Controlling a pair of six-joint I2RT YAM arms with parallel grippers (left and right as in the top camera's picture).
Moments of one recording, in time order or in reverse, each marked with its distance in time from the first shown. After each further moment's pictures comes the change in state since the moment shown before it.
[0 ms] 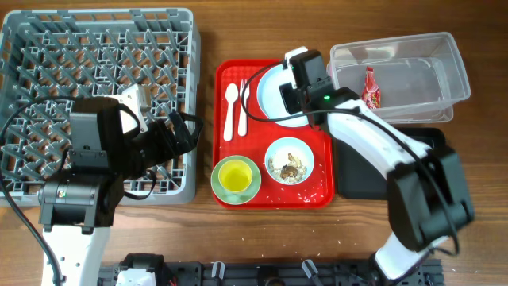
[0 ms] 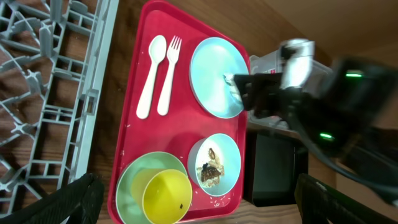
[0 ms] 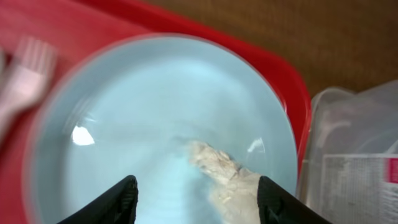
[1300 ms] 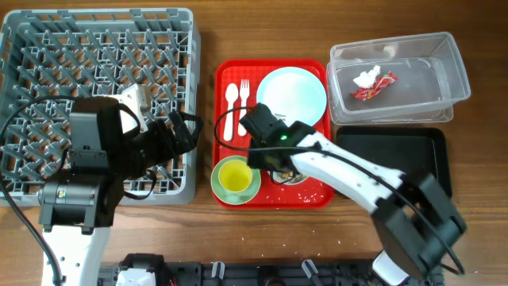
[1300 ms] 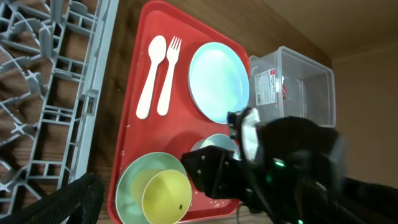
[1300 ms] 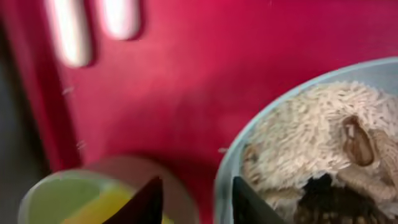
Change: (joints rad) left arm 0.000 0.000 0.002 0.000 0.000 0.000; right arm 0.332 -0.100 -0.063 -0.372 -0.229 0.886
